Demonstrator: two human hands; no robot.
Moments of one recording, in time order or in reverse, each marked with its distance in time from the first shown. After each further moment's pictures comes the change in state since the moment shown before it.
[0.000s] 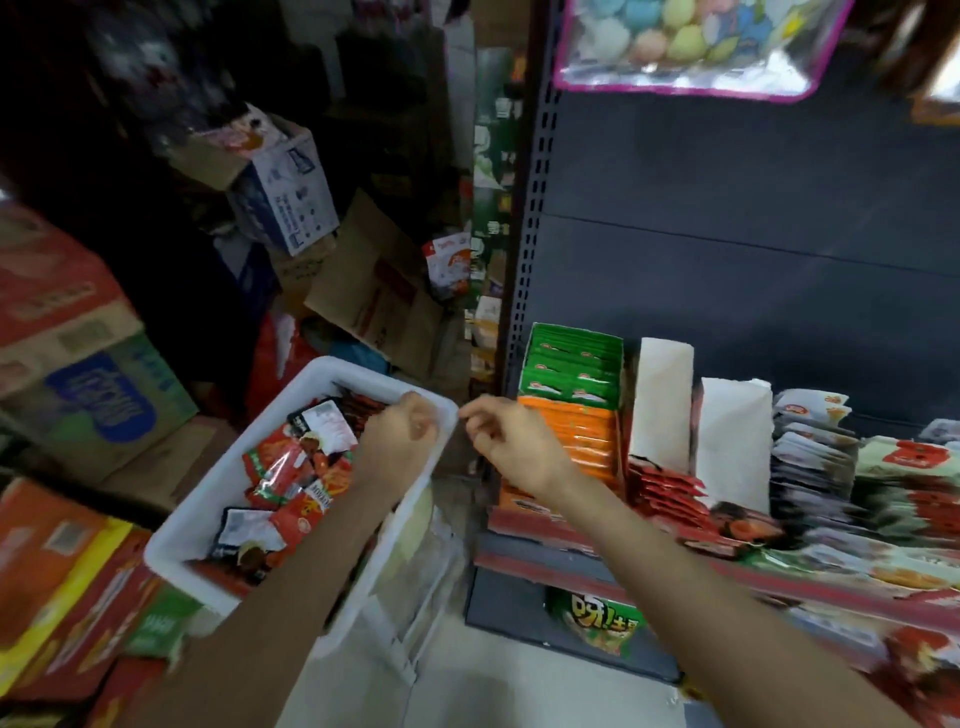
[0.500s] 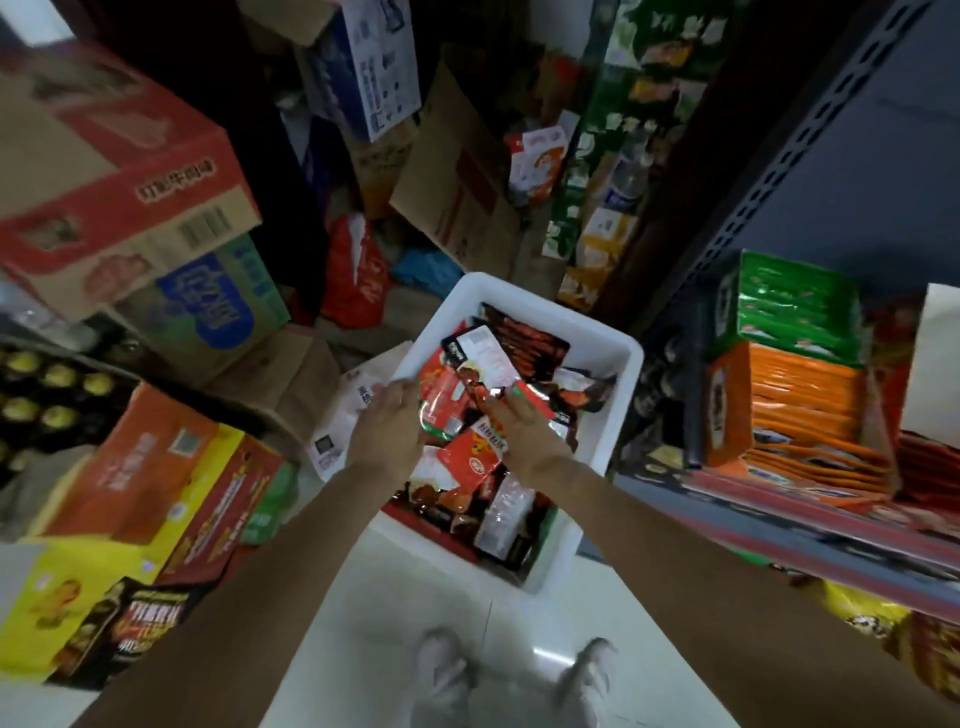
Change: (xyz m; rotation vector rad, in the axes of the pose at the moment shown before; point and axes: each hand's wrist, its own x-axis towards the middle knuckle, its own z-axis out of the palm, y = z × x) left_hand 0.023 -0.246 -0.107 0.664 -0.191 0.065; right_hand 0.093 -0.031 0.252 -0.455 -0.462 0.271
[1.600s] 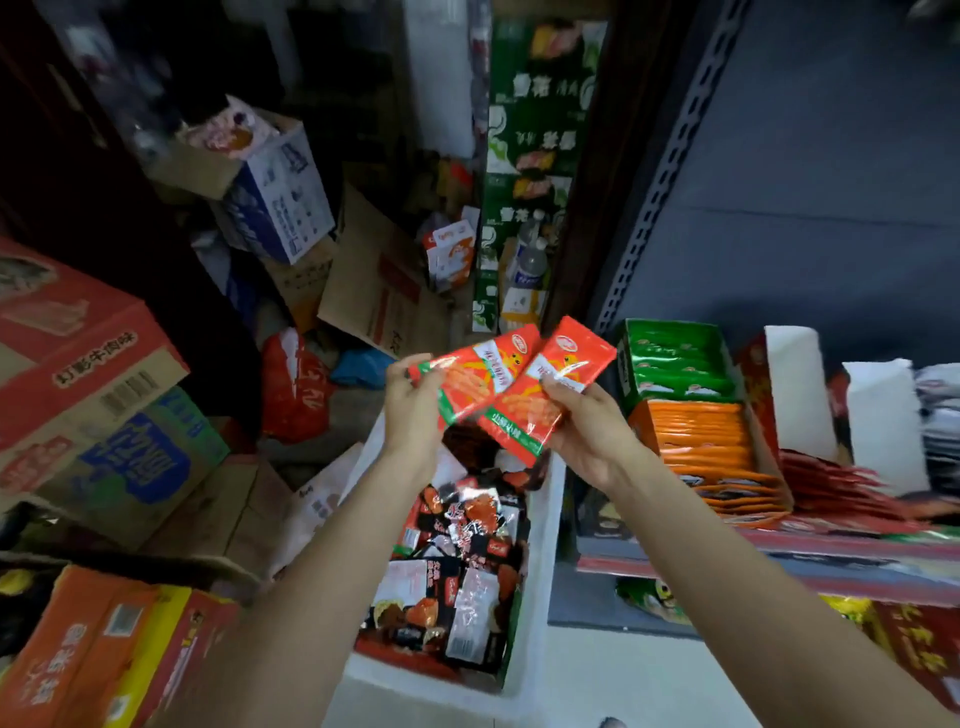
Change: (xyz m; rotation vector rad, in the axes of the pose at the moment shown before) left_hand 0.074 0.112 -0.120 -1.686 0.097 -0.300; right_hand -0.063 0.030 -0.147 2.000 0.461 -0.011
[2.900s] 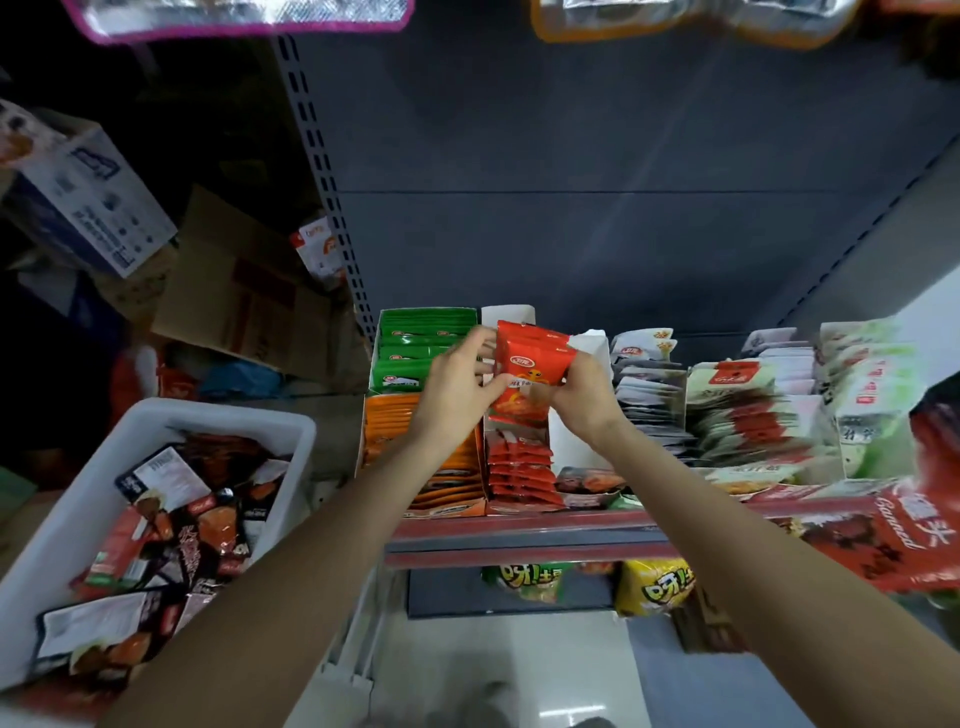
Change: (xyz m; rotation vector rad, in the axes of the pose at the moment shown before) left_hand -0.106 -0.115 0.338 0.899 -0.472 0.552; right_hand -0.027 -0.200 -0.299 -1.004 0.166 -0.306
